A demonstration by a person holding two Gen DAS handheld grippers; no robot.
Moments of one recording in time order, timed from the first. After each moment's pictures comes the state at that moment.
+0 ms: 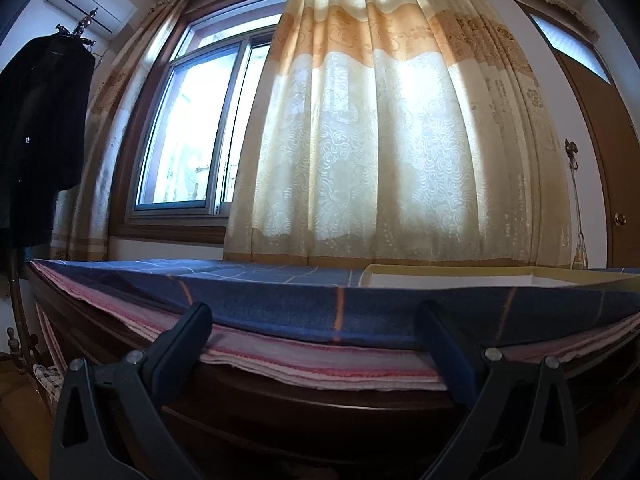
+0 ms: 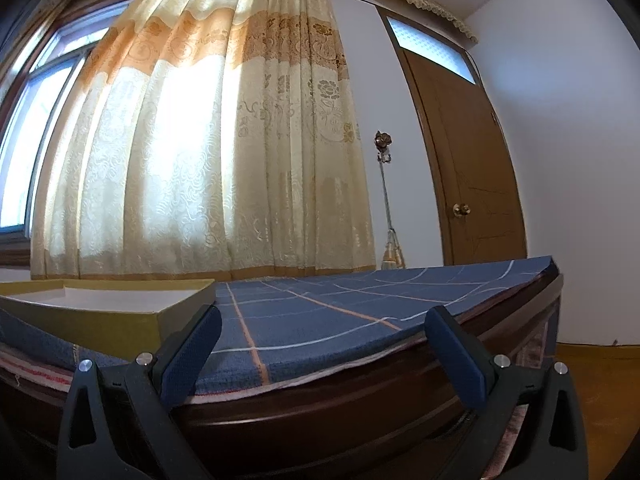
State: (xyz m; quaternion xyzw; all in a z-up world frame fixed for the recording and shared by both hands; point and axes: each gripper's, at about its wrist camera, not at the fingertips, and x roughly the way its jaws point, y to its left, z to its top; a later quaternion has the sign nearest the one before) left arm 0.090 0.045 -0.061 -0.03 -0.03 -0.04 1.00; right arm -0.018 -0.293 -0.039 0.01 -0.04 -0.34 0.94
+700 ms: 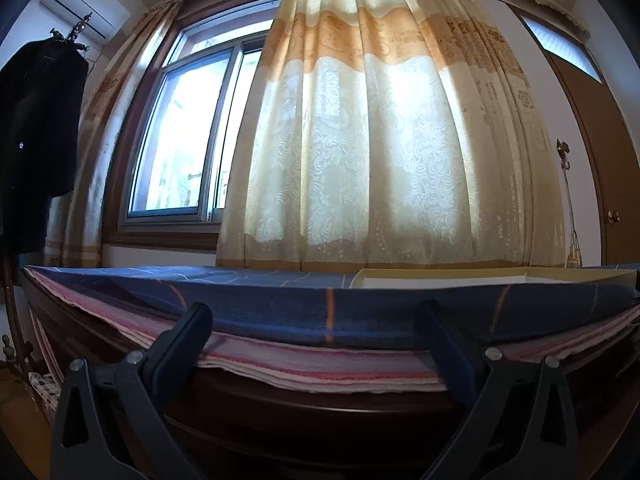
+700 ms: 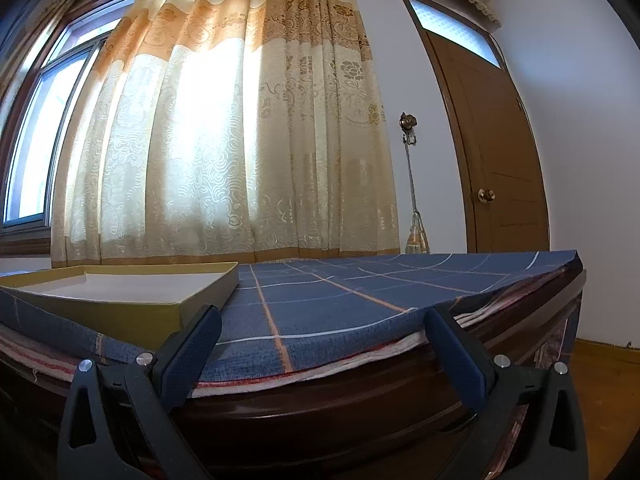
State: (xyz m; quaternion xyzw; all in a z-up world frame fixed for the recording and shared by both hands) left arm 0.089 0.043 -0.060 -0.02 -0.05 -0.06 1.00; right arm -0.010 -0.297 -0.036 0.02 -0.01 -0.29 0.96
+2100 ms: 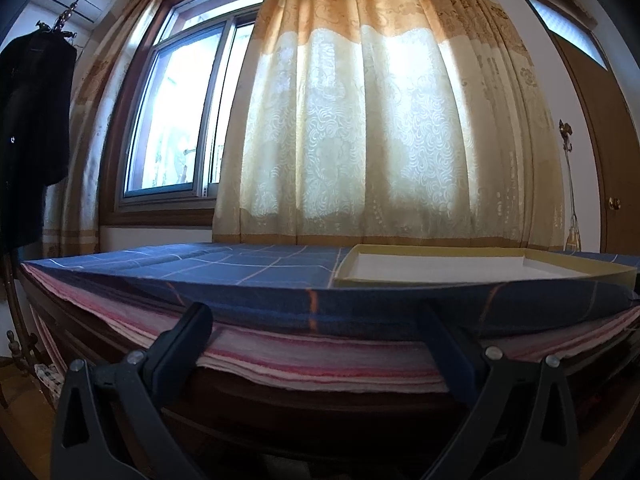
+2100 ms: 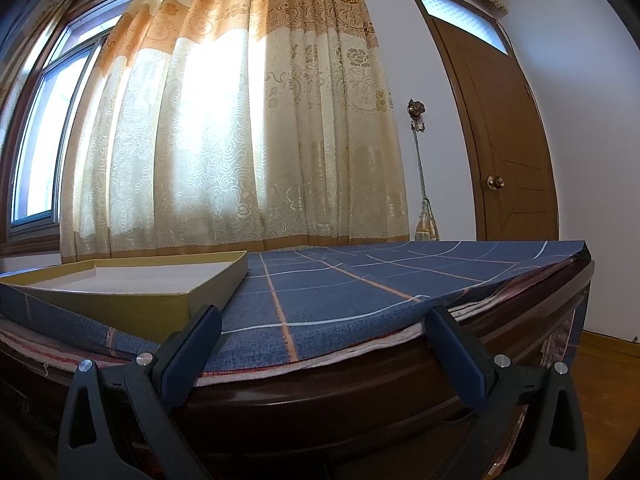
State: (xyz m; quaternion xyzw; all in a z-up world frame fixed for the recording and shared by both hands) left arm 0.095 0.032 -0.050 -0.02 0.01 -0.06 1.00; right arm -0.013 -0.298 -0.036 0.03 0.01 -0.27 0.96
